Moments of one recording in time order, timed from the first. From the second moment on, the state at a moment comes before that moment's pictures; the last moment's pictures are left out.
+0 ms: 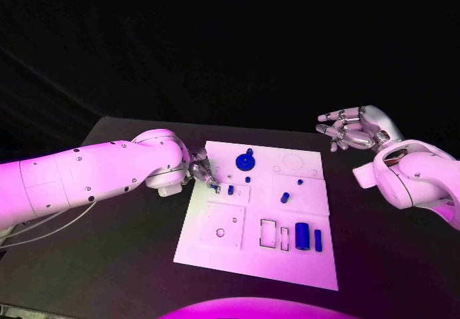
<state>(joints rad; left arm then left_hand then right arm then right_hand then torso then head) 1.26 -0.82 -0.06 1.56 -1.04 0.06 -0.67 1.26 -0.20 0.61 0.18 0.05 1.01 0.05 0.54 0.48 1.32 -0.02 1.25 0.97 1.46 -0.07 1.56 1.31 0.08 1.42 0.03 1.35 1.31 1.30 -0.92 -0.13 1.53 -0.64 -0.58 0.20 1.20 -0.07 0.27 -0.01 0.39 0.94 0.18 0.11 0.07 0.99 0.09 0.96 0.93 1.27 0.02 1.03 0.95 0.17 1.14 0.12 0.52 0.99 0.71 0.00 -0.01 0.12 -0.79</state>
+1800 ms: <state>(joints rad) 1.25 -0.82 -0.06 1.58 -1.07 0.07 -0.66 1.25 -0.22 0.63 0.16 0.05 1.01 0.05 0.54 0.48 1.33 -0.02 1.26 0.98 1.46 -0.07 1.56 1.31 0.08 1.42 0.03 1.35 1.31 1.30 -0.91 -0.13 1.52 -0.64 -0.58 0.20 1.21 -0.07 0.26 -0.01 0.39 0.93 0.18 0.11 0.07 0.99 0.09 0.96 0.92 1.27 0.02 1.03 0.95 0.17 1.14 0.12 0.52 0.98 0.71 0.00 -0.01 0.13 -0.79</state>
